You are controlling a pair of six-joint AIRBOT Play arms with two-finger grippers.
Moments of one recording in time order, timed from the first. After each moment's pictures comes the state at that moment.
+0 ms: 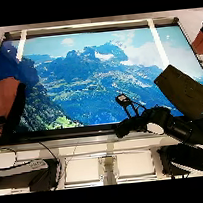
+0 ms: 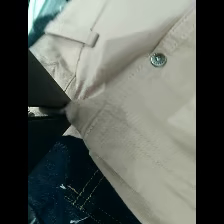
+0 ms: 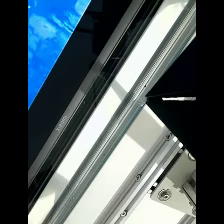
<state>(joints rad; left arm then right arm) 0.73 -1.40 1.07 1.87 -0.97 -1.28 0.86 -0.85 0.68 -1.39 0.98 1.90</state>
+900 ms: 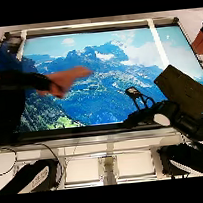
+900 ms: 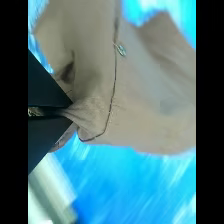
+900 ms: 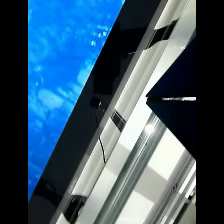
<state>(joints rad) -0.22 -1.05 1.30 1.24 -1.29 -1.24 0.66 -0.80 0.68 -1.47 1.09 1.82</state>
